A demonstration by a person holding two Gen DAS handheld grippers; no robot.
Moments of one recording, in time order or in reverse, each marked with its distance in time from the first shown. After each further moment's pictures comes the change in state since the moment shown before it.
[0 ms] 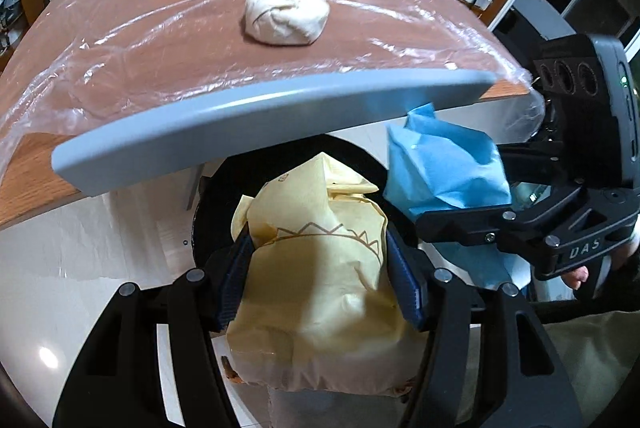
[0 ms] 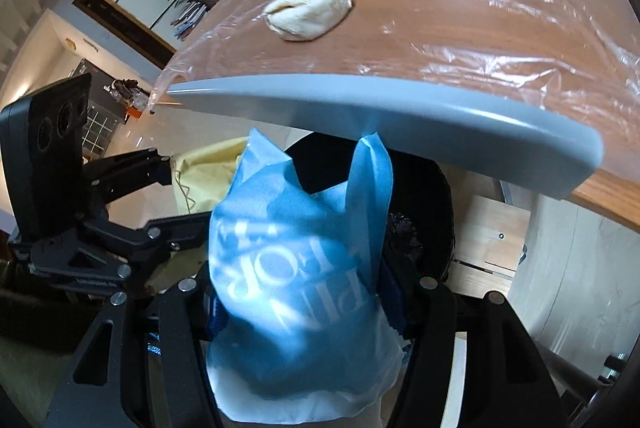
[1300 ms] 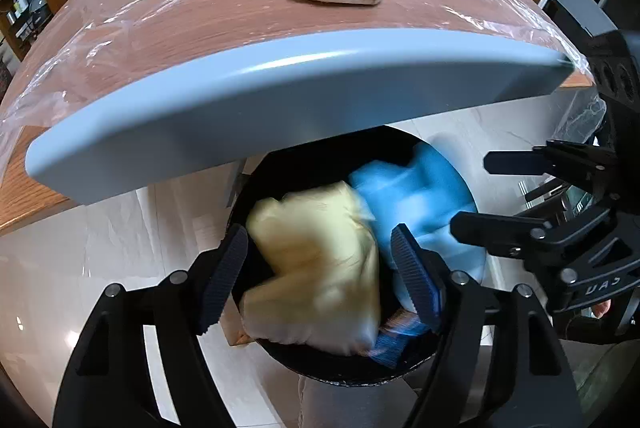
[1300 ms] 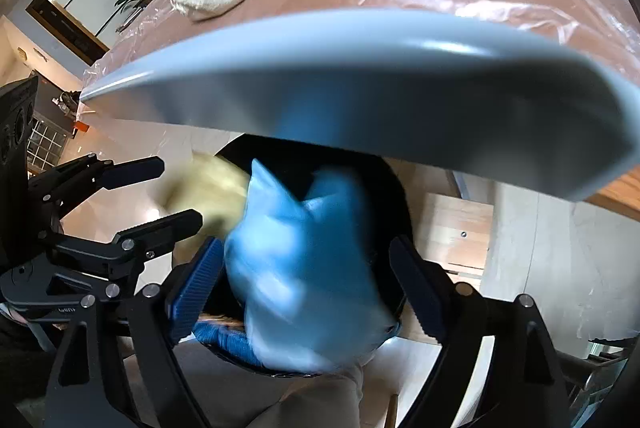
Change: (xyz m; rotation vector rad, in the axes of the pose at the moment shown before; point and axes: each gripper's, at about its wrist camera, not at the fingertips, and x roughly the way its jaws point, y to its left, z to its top) left arm 0.042 0.018 -0.001 -0.019 0.025 0.172; right arm 0.021 -0.003 -0.004 0.057 -0.030 -0.206
